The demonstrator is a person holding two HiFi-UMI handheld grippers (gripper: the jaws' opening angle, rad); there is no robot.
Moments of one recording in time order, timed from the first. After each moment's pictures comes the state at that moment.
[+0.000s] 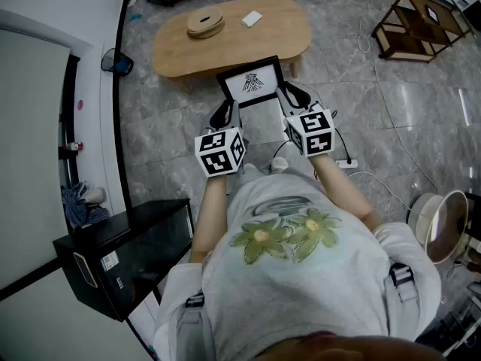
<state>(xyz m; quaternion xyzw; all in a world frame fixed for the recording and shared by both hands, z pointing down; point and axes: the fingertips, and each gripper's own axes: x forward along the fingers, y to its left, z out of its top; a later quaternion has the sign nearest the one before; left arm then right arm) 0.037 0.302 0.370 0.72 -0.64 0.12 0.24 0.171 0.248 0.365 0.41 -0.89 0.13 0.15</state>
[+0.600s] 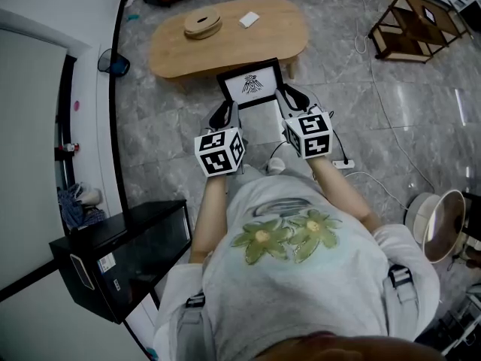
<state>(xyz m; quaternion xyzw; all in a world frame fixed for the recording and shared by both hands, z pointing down) 0.038 0.306 0.378 0.72 -0.64 0.11 0.25 0.175 0.256 0.372 0.42 -0.88 0.14 0.15</state>
